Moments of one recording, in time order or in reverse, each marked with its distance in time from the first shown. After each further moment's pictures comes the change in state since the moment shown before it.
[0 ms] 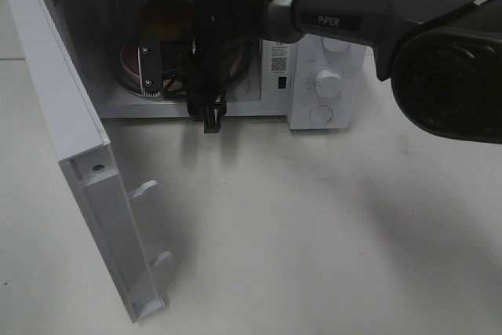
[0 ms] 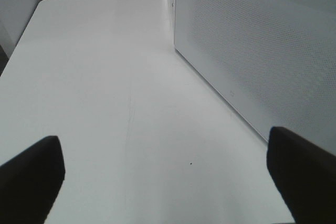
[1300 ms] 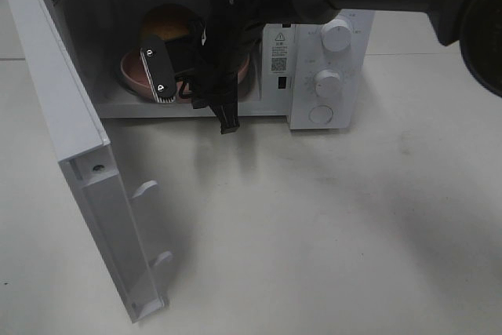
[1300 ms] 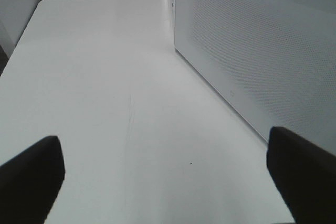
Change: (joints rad) left arm 0.000 0.000 0.000 0.000 0.000 0.000; right arm -0.001 -0.179 0.245 0.115 -0.078 -0.279
